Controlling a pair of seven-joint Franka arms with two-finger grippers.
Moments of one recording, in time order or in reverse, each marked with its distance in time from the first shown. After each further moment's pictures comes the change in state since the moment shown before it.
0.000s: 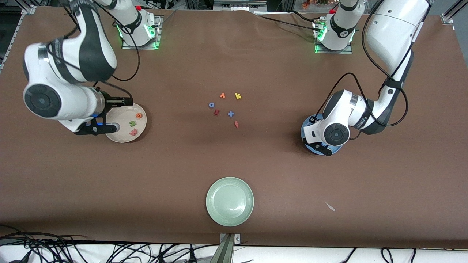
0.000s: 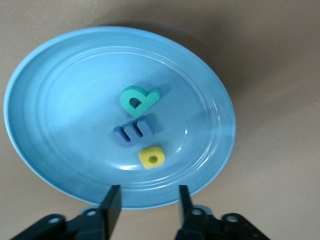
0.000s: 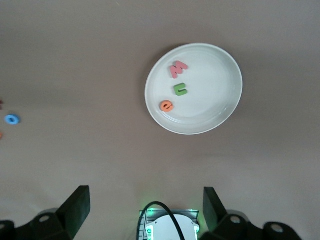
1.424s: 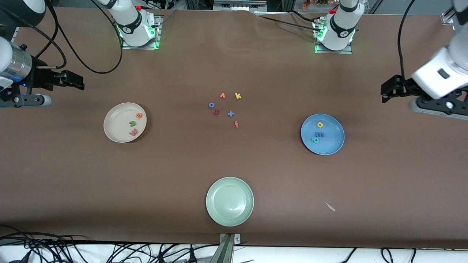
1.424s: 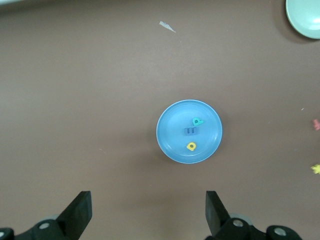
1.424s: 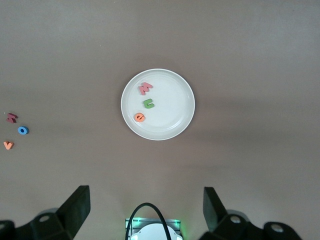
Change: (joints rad) left arm 0.053 -0.397 0.174 0.428 -0.201 -0.370 -0.024; right arm -0.264 -0.191 0.130 0.001 -0.048 -0.007 -0.094
